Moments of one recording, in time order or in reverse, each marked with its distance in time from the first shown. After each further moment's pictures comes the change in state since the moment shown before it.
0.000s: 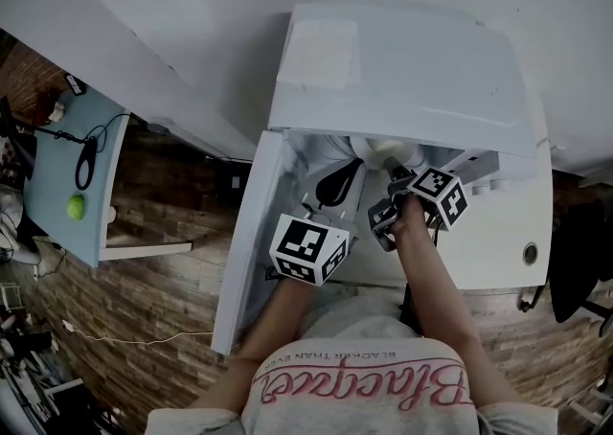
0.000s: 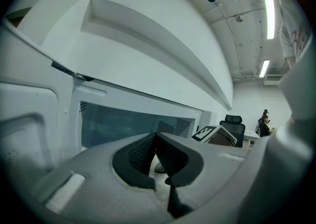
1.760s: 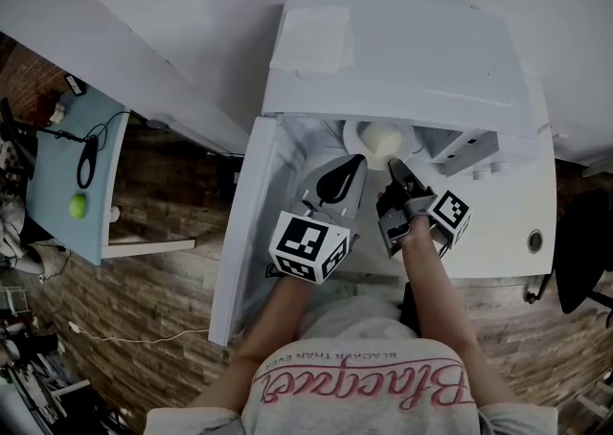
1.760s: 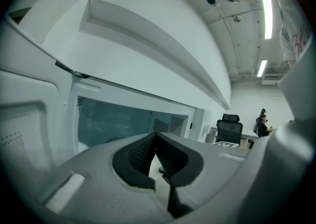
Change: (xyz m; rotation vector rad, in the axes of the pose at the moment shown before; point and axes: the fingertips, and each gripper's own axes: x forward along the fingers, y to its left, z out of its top) left arm -0.008 -0.016 -0.008 0.010 0.001 -0.019; right arm -0.028 0.011 -0.011 0.198 -0.007 0.500
